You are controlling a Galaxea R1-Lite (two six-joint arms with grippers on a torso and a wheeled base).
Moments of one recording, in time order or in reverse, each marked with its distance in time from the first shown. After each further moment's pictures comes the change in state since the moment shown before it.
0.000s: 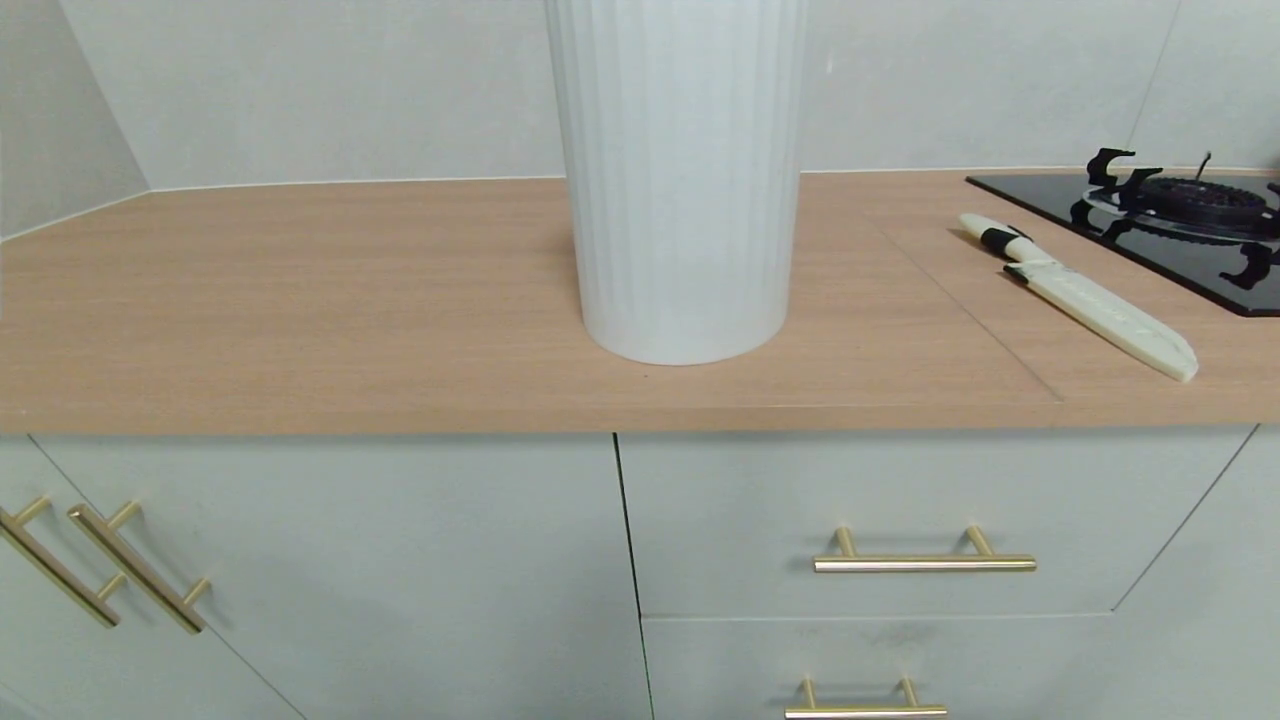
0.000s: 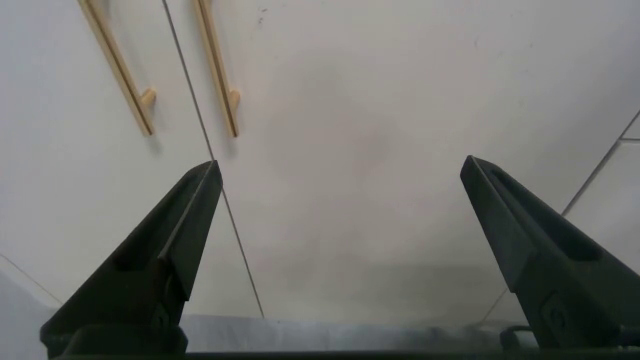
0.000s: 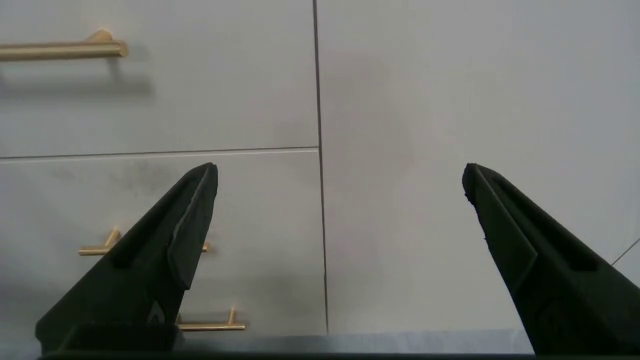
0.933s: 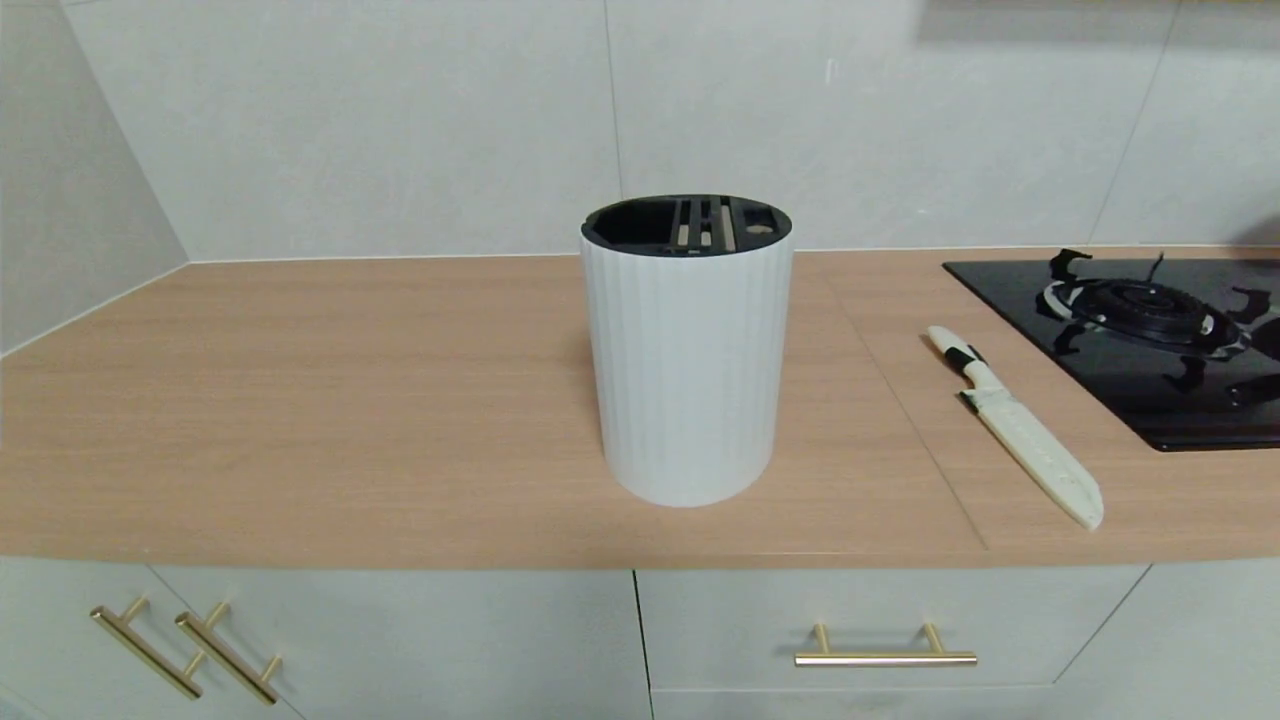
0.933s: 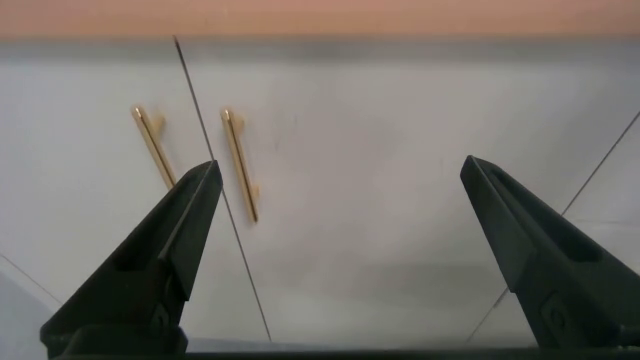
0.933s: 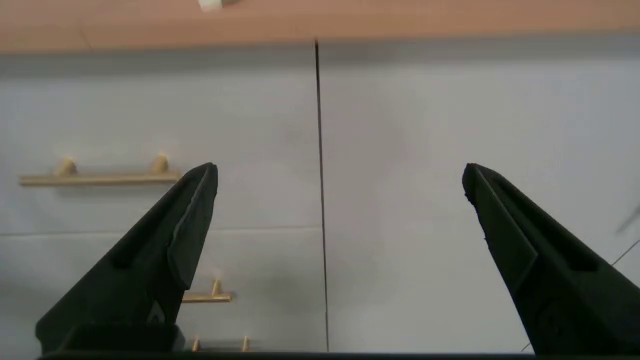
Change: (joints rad) left arm 0.000 0.000 0.000 0.000 0.000 0.000; right arm 0.000 0.000 0.000 0.000 0.000 0.000
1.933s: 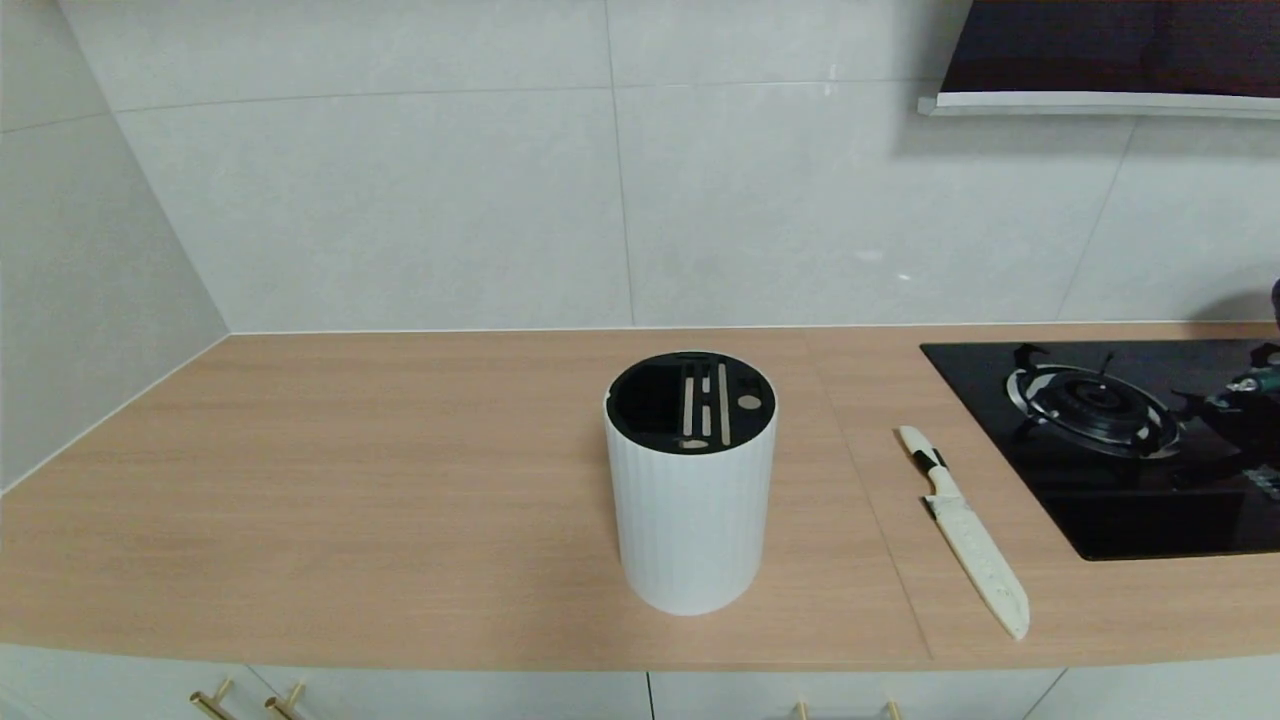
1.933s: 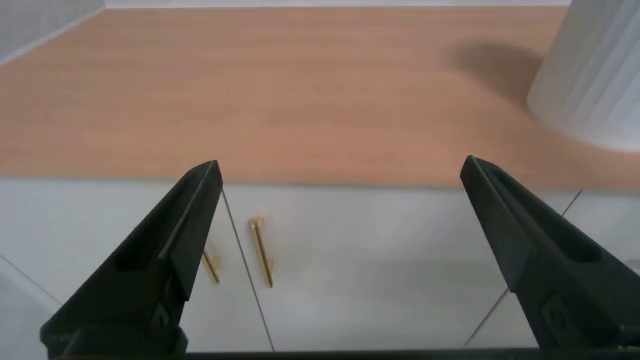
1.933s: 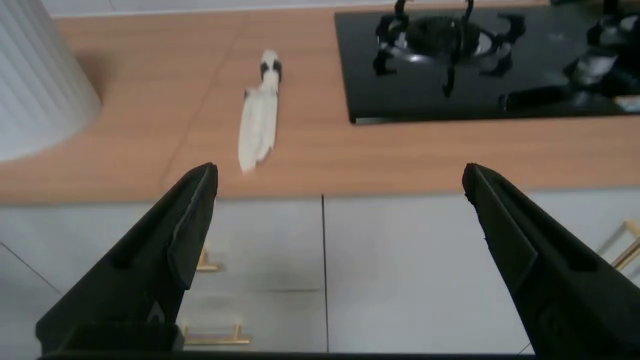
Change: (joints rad) left arm 0.000 0.000 0.000 0.000 0.000 0.000; right arm 0.000 0.000 0.000 0.000 0.000 -0.001
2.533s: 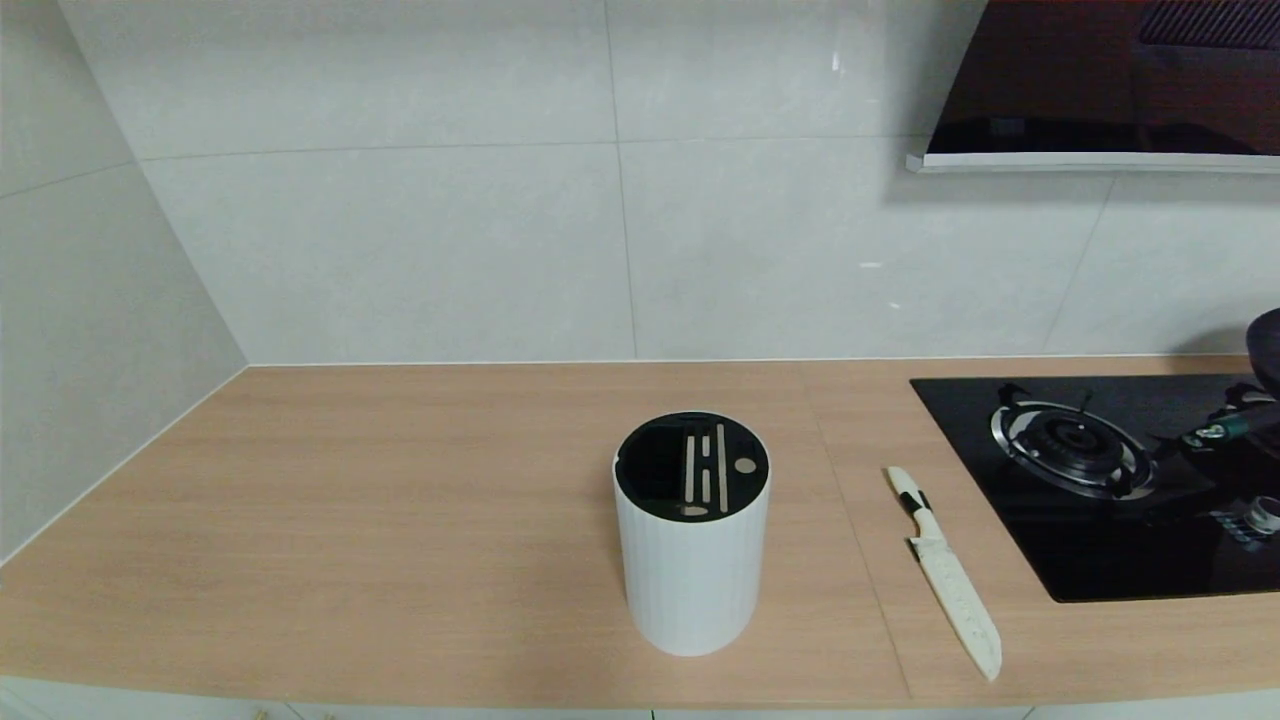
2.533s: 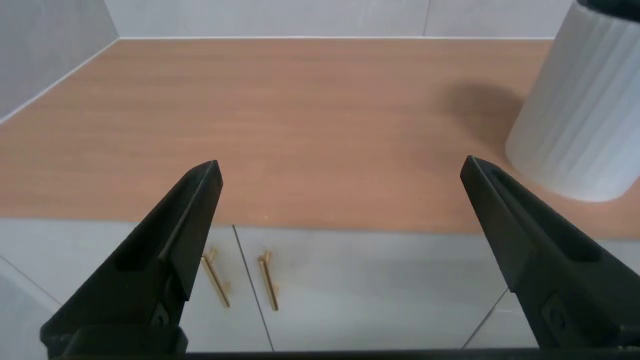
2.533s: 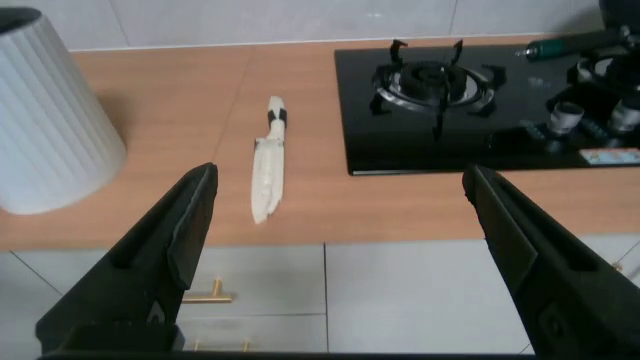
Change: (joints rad) left arm 0.000 0.000 0.000 0.000 0.000 0.000; right arm 0.000 0.000 0.000 0.000 0.000 0.000
